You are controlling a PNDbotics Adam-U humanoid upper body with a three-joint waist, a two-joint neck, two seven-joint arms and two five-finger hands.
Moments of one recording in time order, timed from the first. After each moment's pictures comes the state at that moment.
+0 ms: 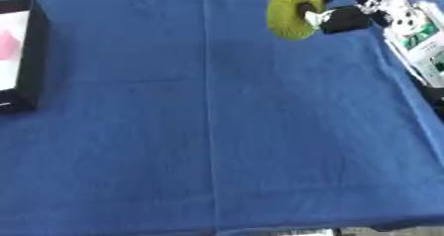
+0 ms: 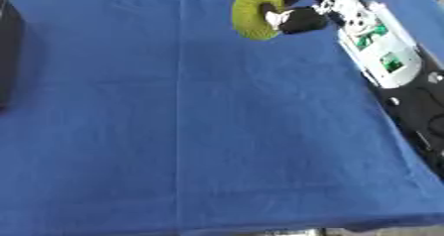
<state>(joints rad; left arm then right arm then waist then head) -0.89 0.66 -0.23 -1.46 -0.22 0.42 0.14 -0.71 -0.64 0.24 -1.55 0.14 0.20 0.15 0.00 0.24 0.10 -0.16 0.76</state>
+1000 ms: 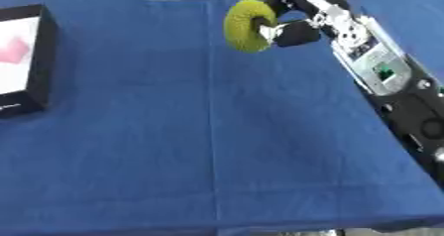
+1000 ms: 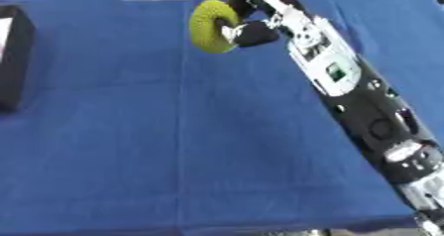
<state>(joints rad) -1.06 0.52 -0.35 -1.52 -0.29 0.40 -0.06 -0.77 -0.47 0.30 -1.48 0.22 0.16 0.17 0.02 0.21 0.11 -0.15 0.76</state>
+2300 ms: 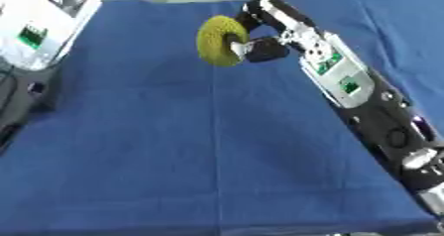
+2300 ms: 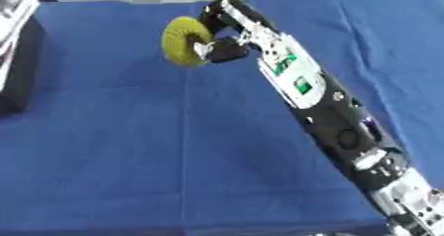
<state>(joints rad) -1.14 0.33 -0.50 -1.46 -0.43 0.38 -0.33 -0.78 -0.36 0.35 -1.44 0.26 0.13 0.14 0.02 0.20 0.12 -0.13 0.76</state>
